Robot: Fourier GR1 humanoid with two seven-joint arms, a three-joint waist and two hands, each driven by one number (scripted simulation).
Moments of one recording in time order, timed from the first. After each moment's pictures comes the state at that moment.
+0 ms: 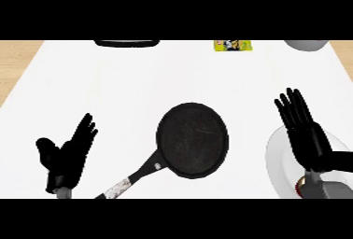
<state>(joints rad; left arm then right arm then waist) 0.05 0.29 -0.21 -1.54 0.27 0.28 0.18 -0.07 -0.24 0.00 -1.44 -0.40 0.13 -0.24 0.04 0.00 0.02</state>
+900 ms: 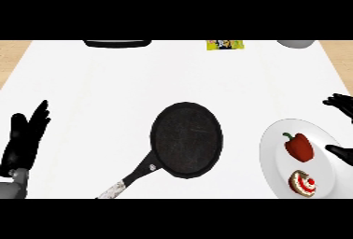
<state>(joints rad) -0.07 0.51 -0.08 -1.36 0.14 0.25 0.22 -0.16 -0.55 -0.19 -1.18 -0.35 0.54 -0.57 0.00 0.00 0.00</state>
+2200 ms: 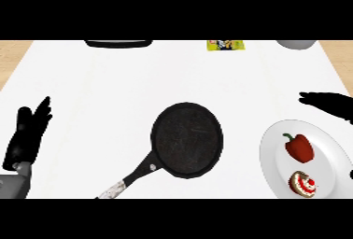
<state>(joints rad) -0.11 0.49 -0.05 -1.31 0.09 0.22 0.23 -0.21 -0.94 0.15 -1.62 0.39 0.51 -0.23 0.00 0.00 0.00</state>
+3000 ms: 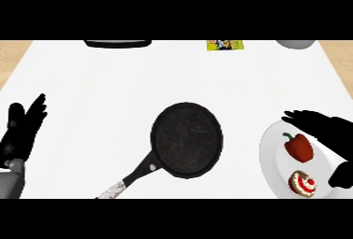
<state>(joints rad) -0.13 0.47 0.04 -1.31 0.04 0.14 0.25 -0.13 -0.78 0.21 -1.58 0.75 0.45 -0.22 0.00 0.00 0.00</state>
